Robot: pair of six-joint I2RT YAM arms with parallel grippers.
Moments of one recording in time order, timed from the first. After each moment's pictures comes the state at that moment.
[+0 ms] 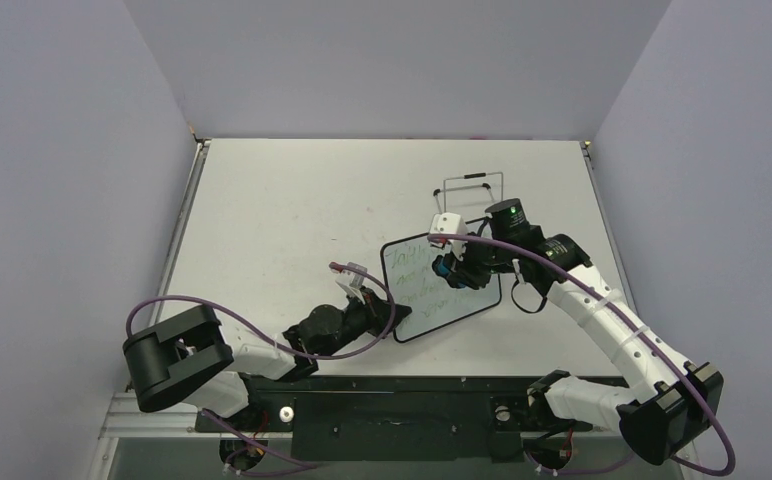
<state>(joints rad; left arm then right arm) -1.07 1.42 0.27 1.07 -0.16 -0.79 0.52 1.14 1.08 -0.80 -0.44 -0.63</state>
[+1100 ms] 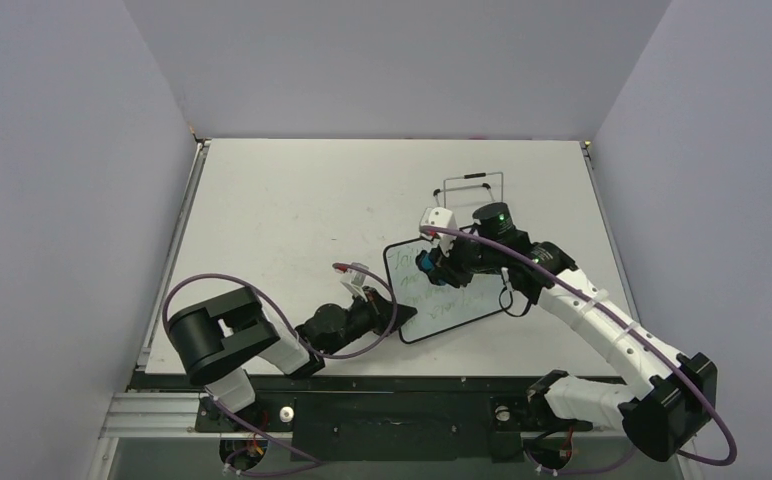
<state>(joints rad) -1.04 1.64 0.28 1.31 -0.09 -0.90 0.57 1.14 1.00 -0.57 -0.42 -0.43</state>
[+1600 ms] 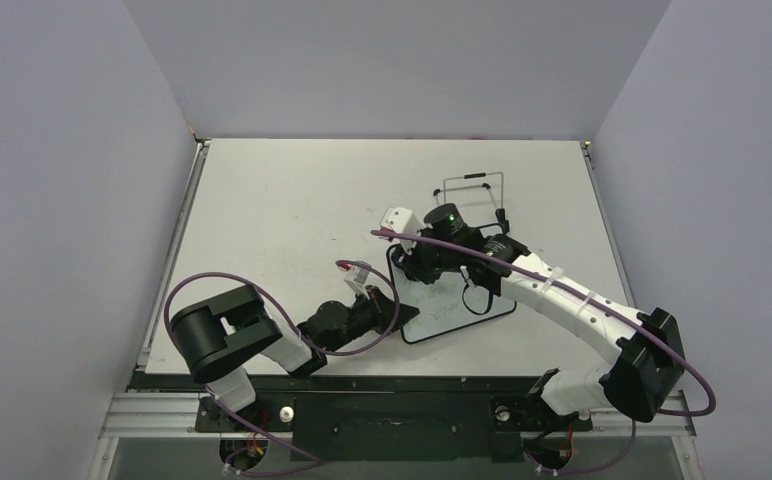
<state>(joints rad) -1.02 1.68 0.30 1.32 -0.04 -0.95 0.77 1.34 1.10 -0.51 -0.17 -0.35</state>
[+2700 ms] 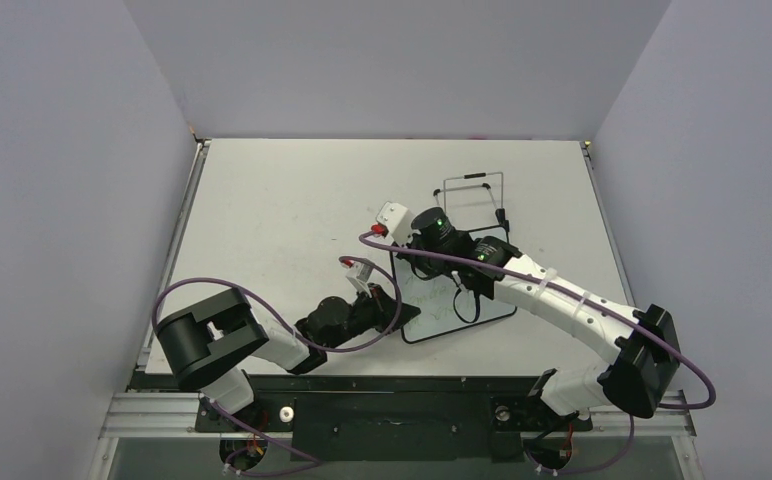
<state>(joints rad) -1.01 1.60 0.32 1.19 0.00 -0.91 0.86 1.37 1.16 -0.52 0.19 -0.35</state>
